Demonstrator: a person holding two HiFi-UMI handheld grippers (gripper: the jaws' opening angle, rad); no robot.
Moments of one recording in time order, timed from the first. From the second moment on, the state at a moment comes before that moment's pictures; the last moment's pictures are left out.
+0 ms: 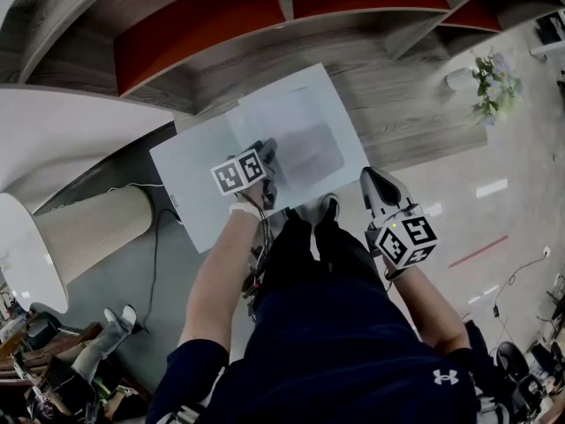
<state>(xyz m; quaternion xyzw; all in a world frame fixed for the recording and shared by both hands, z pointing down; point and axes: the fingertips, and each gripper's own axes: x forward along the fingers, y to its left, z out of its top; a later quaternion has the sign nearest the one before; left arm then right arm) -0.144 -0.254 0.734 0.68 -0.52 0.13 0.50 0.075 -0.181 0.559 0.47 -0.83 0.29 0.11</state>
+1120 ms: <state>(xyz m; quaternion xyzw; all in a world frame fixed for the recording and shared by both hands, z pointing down) -0.125 -0.263 0.748 0.67 -0.47 0.09 0.57 0.068 -0.163 0.543 0.48 -0.81 0.33 0.04</state>
